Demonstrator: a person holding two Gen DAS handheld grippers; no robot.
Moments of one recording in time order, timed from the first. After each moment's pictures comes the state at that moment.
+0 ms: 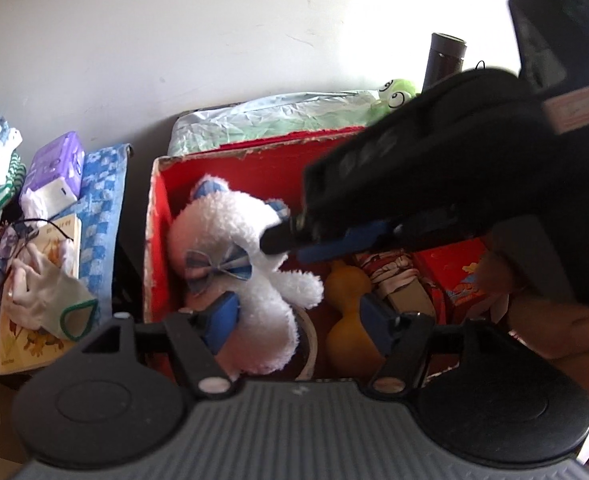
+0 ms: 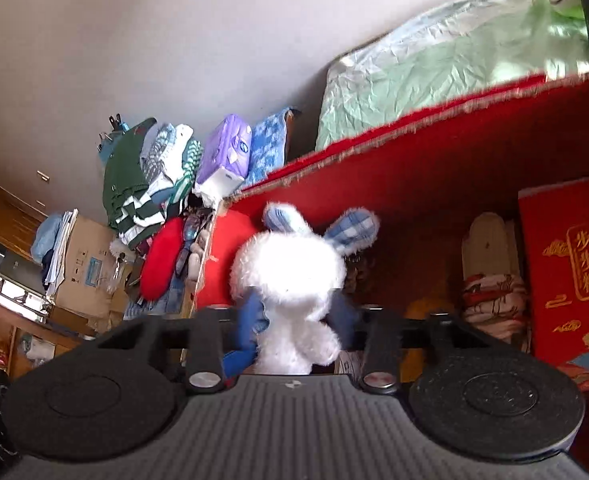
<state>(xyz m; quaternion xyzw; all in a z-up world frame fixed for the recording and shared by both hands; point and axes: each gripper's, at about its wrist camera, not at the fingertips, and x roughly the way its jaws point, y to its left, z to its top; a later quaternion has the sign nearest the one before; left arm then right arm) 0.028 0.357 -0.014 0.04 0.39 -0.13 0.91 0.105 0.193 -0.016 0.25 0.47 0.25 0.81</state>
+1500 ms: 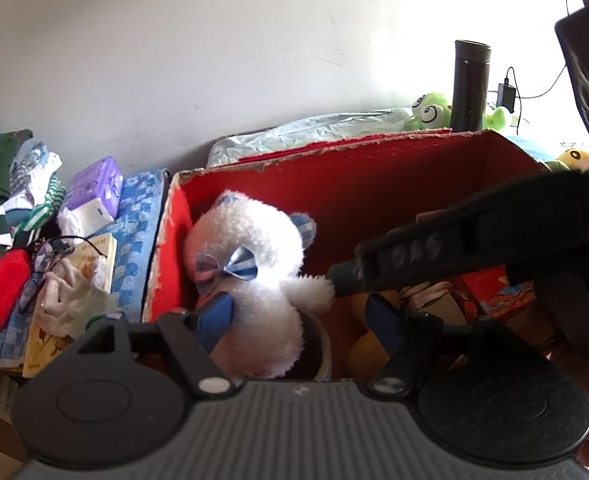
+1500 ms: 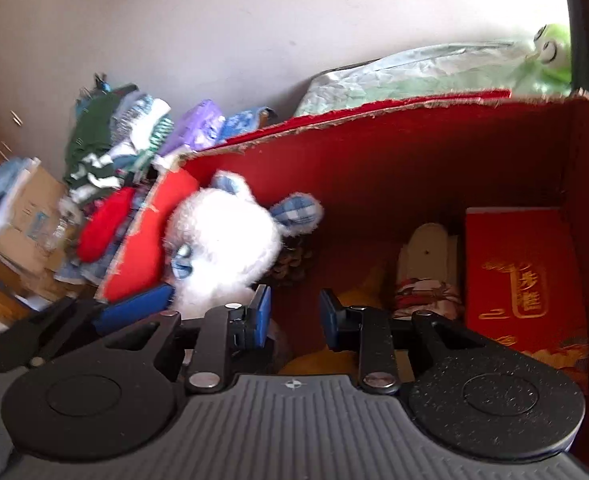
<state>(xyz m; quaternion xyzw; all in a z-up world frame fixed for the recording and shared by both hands) 0.011 0.334 -0.027 0.08 0.34 -0.06 0.94 0.089 0.193 -0.033 0.16 0.43 0.24 0.86</state>
